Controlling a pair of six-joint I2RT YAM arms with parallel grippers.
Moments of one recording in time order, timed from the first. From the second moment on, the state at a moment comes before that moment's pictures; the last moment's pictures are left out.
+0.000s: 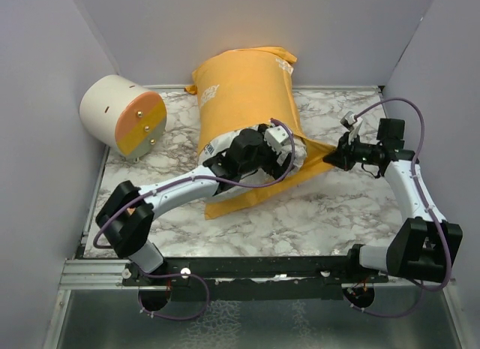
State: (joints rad) left arm -0.87 1.61 1.12 0.20 0.05 0.02; right arm -0.15 1.27 0.95 -0.54 -0.93 -0.54
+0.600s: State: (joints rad) left arm -0.81 1.16 1.09 -0.18 0.22 -0.13; right arm -0.26 1.48 1.08 -0.52 -0.80 -0.59
